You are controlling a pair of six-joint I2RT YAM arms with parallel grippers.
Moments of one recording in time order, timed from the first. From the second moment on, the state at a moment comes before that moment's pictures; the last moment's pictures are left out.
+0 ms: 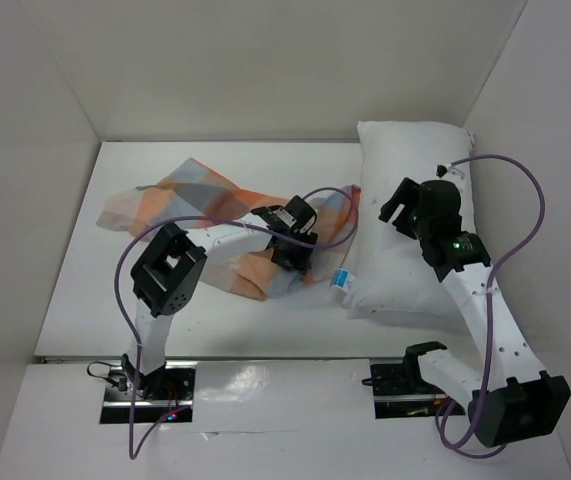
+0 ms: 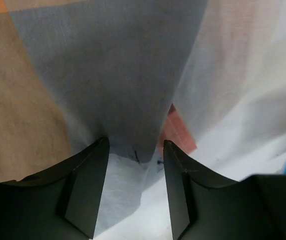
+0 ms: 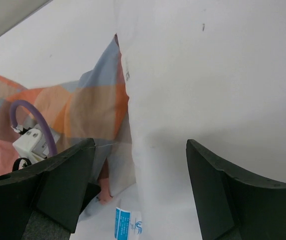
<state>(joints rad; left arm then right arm) -0.77 2.01 1.49 -0.59 0.08 -0.42 0.16 0.99 0.98 -0.52 0.18 0.57</state>
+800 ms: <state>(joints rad) -0.28 1.69 1.57 -0.74 0.46 -0.31 0.47 1.36 1.01 -0.38 -0.18 0.47</state>
